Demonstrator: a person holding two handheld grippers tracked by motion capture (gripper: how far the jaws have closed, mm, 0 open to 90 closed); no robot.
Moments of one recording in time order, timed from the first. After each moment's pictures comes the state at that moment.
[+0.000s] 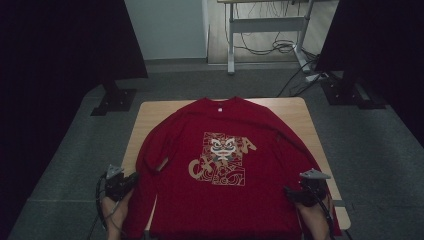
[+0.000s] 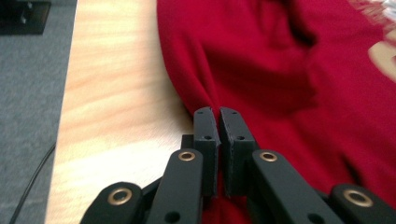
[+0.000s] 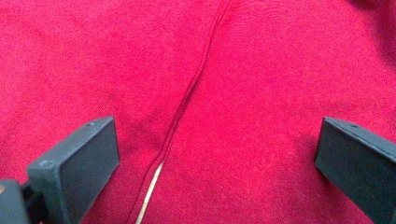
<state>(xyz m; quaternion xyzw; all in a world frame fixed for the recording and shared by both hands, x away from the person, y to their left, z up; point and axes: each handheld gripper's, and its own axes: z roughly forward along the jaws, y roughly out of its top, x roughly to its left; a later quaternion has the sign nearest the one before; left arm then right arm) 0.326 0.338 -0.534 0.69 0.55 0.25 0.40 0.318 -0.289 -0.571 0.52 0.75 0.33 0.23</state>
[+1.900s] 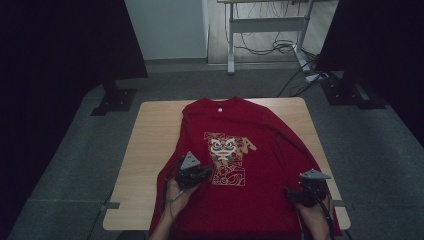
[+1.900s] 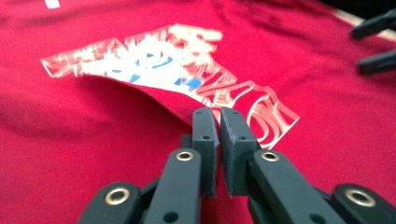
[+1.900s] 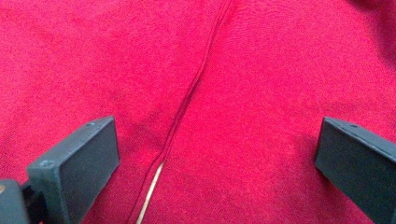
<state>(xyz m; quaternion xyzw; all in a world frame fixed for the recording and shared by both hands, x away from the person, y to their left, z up) 0.361 0.125 -0.524 0.82 0.33 0.15 0.44 0.317 -0.289 -0.571 0.52 0.75 0.34 0.23</state>
